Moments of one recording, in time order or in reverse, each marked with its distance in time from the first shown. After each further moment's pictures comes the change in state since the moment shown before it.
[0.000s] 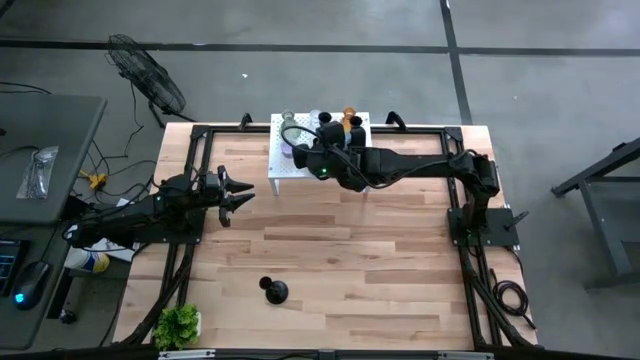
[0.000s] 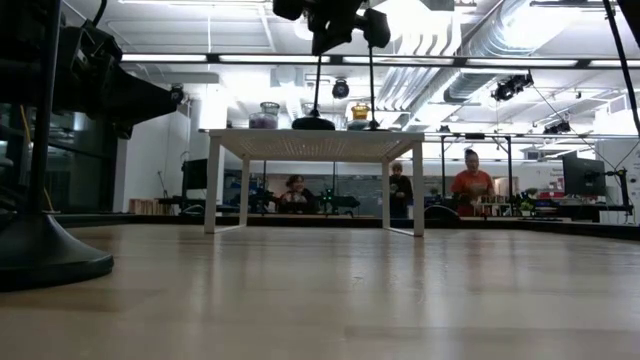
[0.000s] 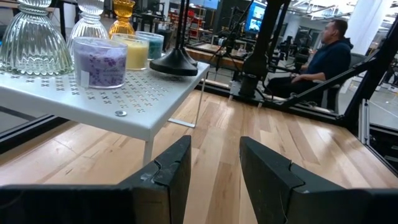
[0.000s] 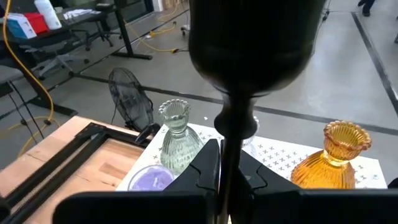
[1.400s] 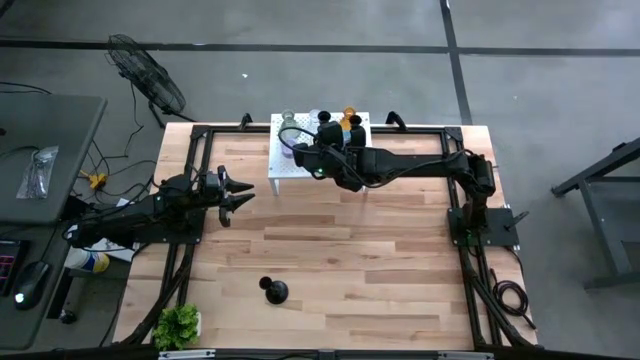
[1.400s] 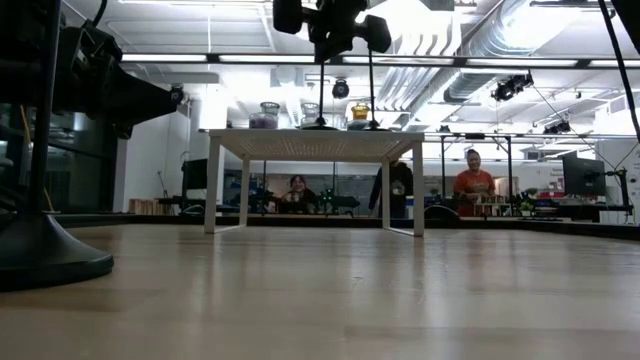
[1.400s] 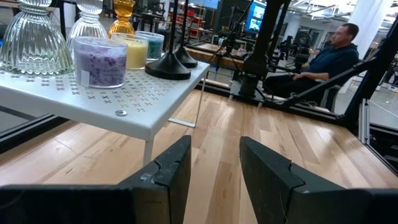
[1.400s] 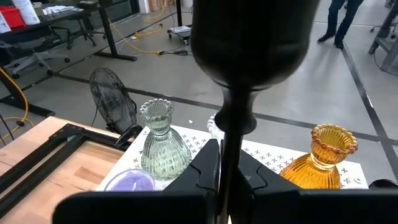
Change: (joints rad) left arm 0.000 0.000 0.000 -0.001 0.000 0.000; right arm -0.008 0.029 0.000 -0.010 0.050 -0.015
